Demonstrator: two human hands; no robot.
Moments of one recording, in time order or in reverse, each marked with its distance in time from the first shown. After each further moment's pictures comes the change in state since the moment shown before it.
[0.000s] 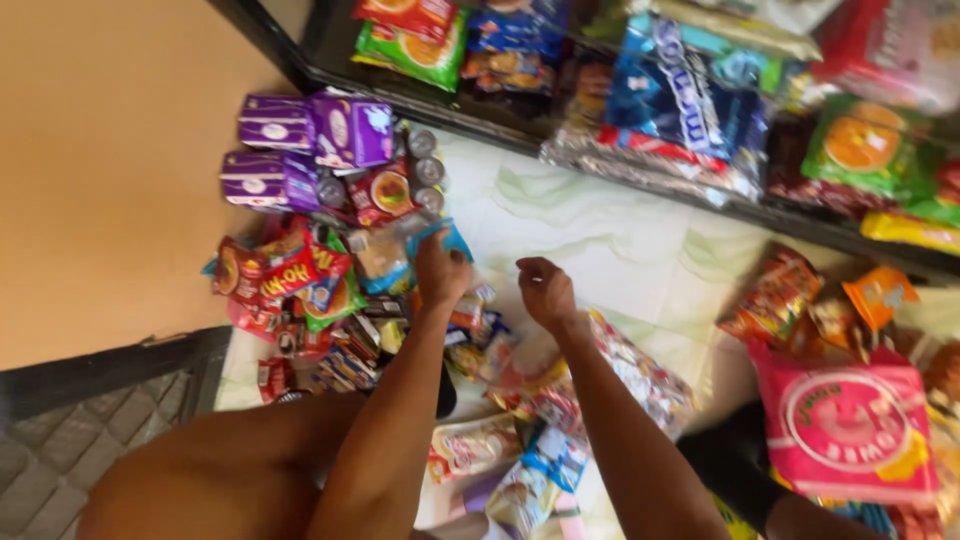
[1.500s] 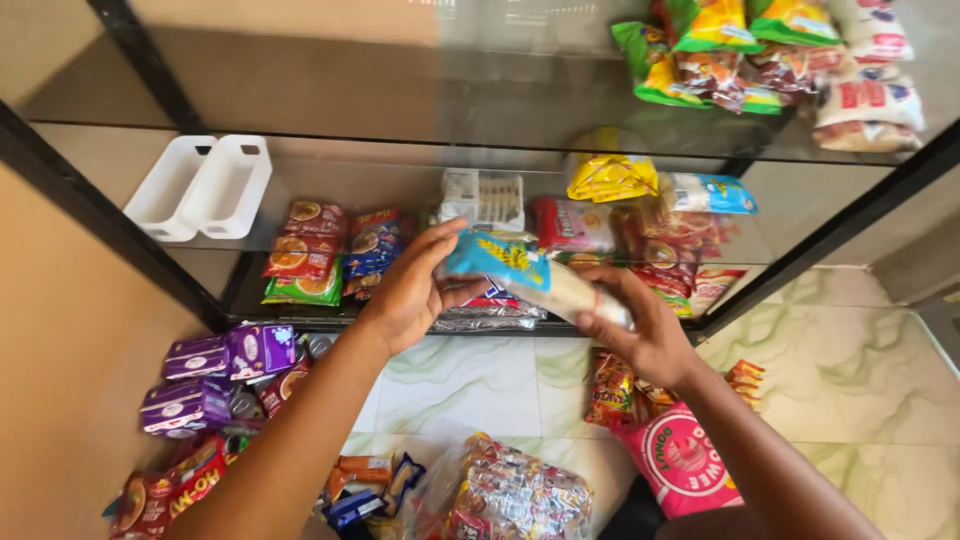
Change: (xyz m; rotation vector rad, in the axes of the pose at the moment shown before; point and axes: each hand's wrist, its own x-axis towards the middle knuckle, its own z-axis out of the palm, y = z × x) left_hand 0.069 0.423 -0.207 -1.382 -1.028 -0.184; right_hand -0.102 -0.306 -0.390 -0.019 -0.018 -0.450
